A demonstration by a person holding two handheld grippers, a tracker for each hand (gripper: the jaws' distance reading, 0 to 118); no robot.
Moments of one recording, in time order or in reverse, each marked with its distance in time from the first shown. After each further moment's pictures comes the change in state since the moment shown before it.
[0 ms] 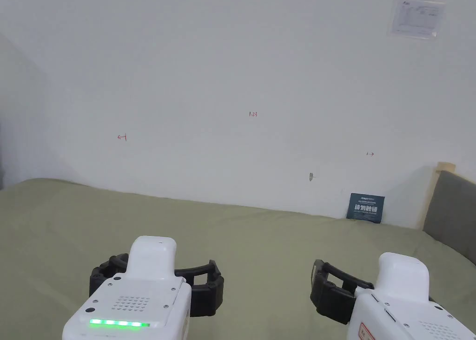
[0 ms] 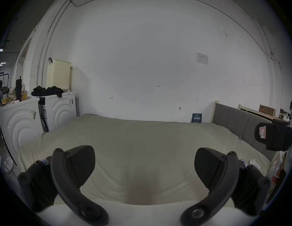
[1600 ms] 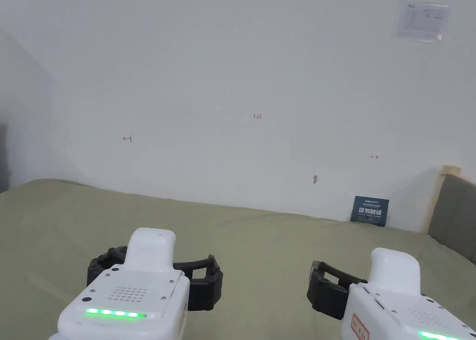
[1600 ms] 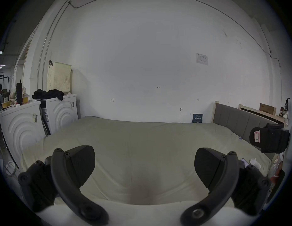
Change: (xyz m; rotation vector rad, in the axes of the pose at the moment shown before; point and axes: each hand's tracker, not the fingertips) left arm -0.008 0.011 0.005 0.005 0.006 -0.020; right arm -0.012 0.007 -0.004 -0.062 -0.031 0.017
